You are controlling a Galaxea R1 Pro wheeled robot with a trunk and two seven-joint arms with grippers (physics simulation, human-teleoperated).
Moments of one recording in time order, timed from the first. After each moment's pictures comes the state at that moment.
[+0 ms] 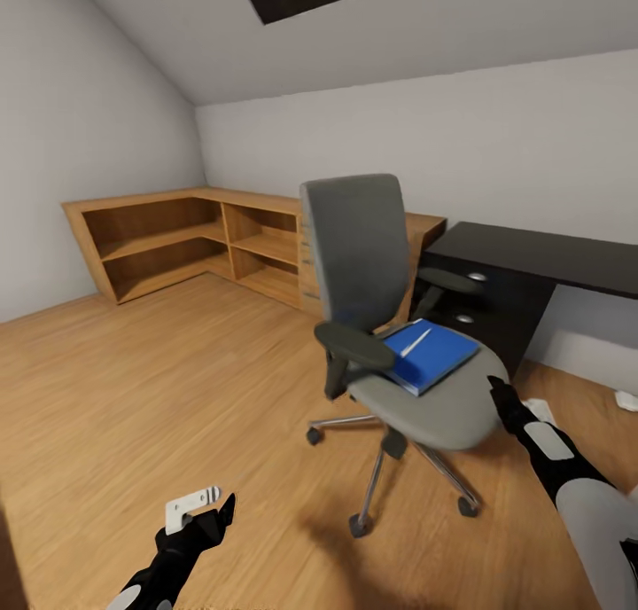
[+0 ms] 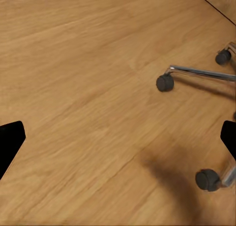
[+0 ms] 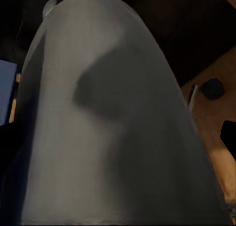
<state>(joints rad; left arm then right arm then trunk) 0.05 -0.16 0.09 -1.54 0.16 0.37 0.03 -0.83 -0.27 -0.27 -0.40 -1.06 0.09 0.08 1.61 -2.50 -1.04</state>
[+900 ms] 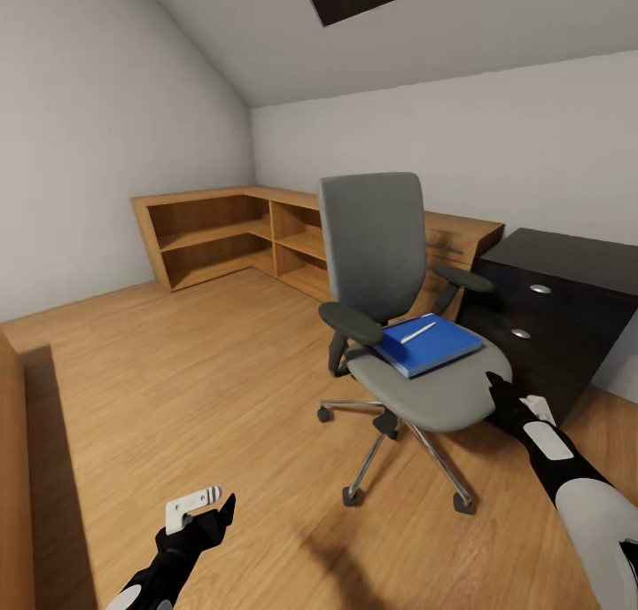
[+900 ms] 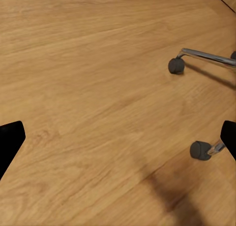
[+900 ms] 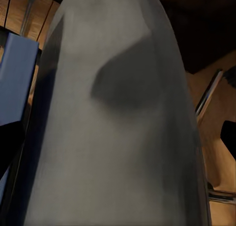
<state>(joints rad) 0.05 -0.16 0.09 -1.54 0.16 0.37 0.03 -0.83 -0.27 -0.26 -0.40 -1.06 0.08 0.12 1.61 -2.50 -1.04</state>
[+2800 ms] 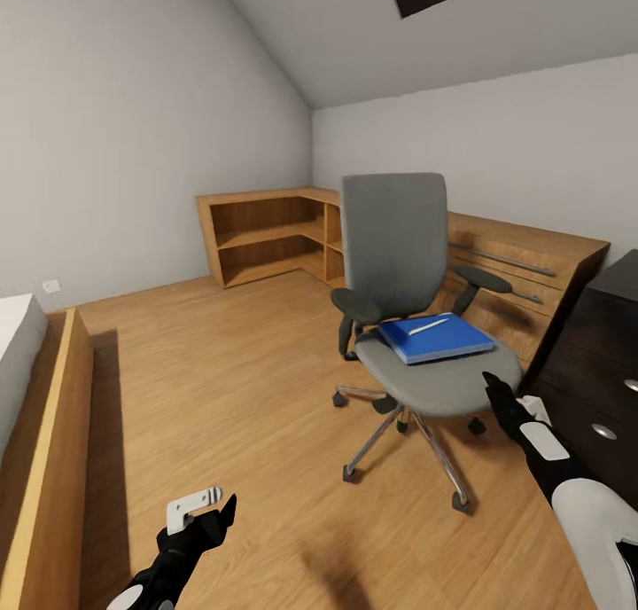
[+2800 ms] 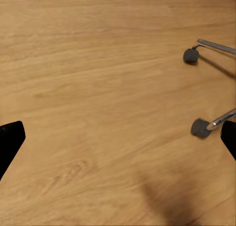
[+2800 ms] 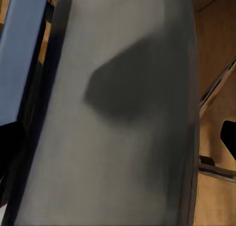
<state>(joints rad) 0.05 -0.16 0.09 -1.54 0.15 0.37 0.03 -0.83 -0.26 -0.26 -0.40 -1.06 0.08 0.13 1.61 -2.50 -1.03</state>
